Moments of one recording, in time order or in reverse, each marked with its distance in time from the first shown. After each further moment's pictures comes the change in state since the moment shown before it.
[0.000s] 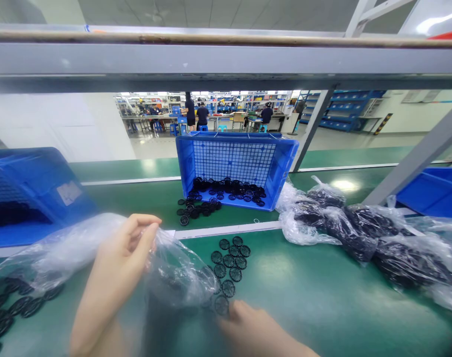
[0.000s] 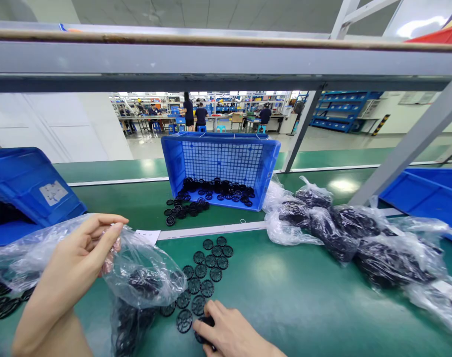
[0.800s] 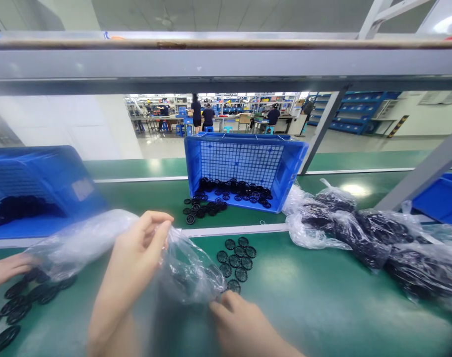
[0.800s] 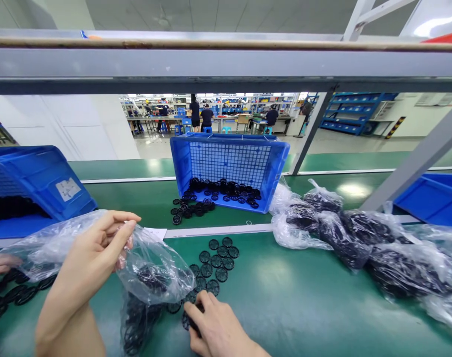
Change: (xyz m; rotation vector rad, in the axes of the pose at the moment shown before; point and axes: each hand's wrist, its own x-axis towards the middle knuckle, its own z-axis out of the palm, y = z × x) left_hand -0.006 0.001 -0.001 -0.033 -0.060 0.030; right_hand 0.042 -0.029 0.004 -0.033 0.080 0.129
